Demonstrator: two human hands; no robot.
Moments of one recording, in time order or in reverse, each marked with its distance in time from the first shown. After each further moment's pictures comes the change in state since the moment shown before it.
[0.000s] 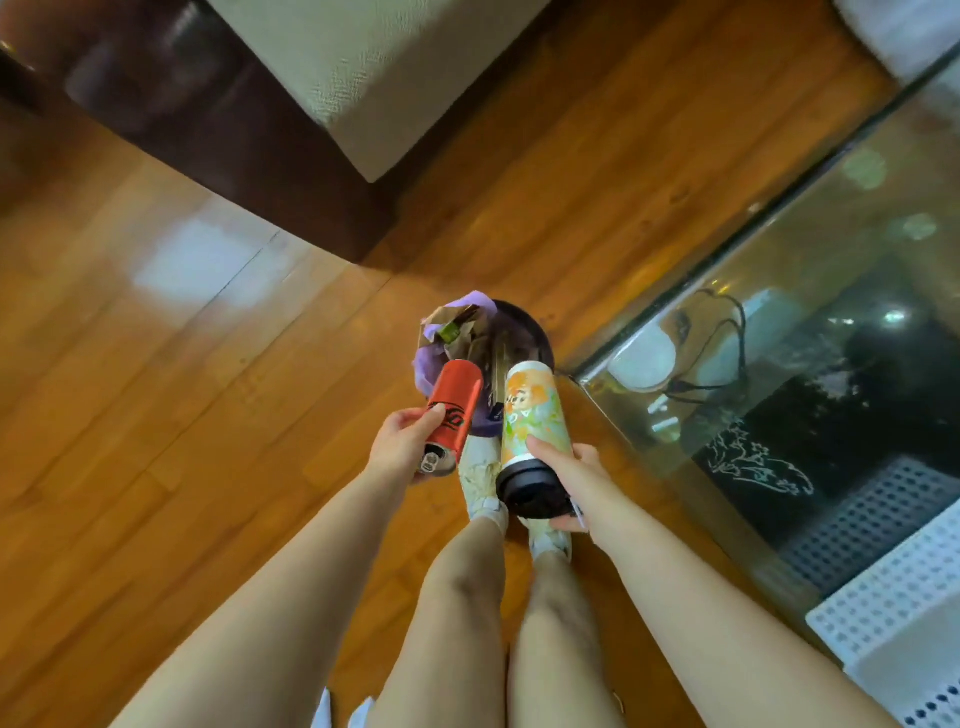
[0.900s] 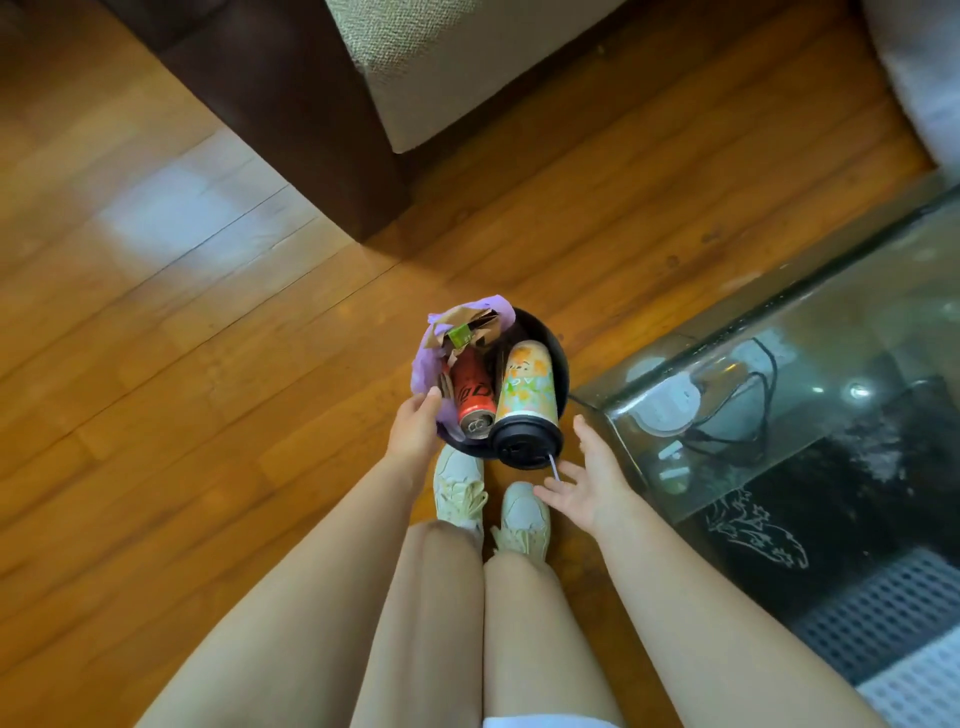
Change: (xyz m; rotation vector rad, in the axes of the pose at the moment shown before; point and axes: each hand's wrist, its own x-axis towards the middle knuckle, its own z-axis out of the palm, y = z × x) left_hand 0.069 -0.011 0.029 -0.249 -0.005 0.038; right_hand 0.078 -0.022 0.009 0.442 -0.034 0.067
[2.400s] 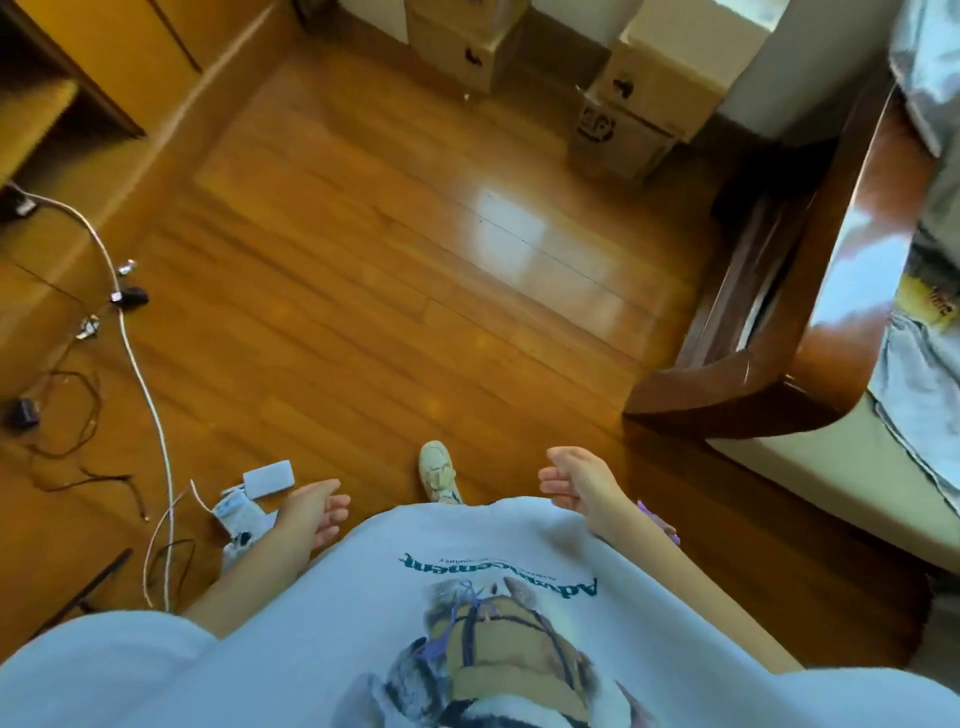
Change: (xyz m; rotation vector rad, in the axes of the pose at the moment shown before) left_hand -0.341 -0.192 -0.413 -1.041 0.462 -0.417; right_hand -0.345 0.244 0.269 -1.717 -0.221 -0.490
